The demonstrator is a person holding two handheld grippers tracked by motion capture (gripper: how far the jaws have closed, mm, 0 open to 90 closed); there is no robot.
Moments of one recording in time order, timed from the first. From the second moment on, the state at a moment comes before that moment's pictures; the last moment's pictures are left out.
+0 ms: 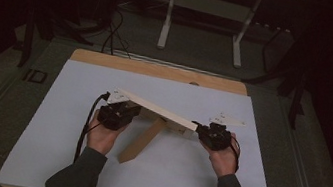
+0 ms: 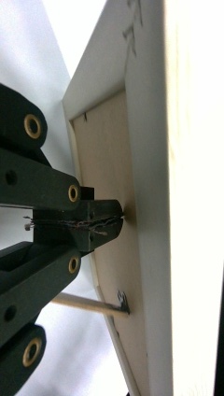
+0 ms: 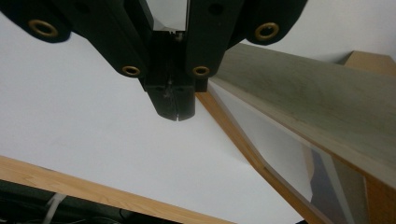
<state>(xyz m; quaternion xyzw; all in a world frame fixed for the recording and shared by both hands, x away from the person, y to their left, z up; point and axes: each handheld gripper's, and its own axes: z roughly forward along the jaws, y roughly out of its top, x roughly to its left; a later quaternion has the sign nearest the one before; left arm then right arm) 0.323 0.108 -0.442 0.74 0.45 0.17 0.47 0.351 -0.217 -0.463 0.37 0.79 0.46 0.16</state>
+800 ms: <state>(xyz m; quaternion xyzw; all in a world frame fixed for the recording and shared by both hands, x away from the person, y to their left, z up) 0.325 0.084 -0.439 0.76 0.42 0.19 0.46 0.350 -0.215 -0.462 0.37 0.79 0.46 0.16</state>
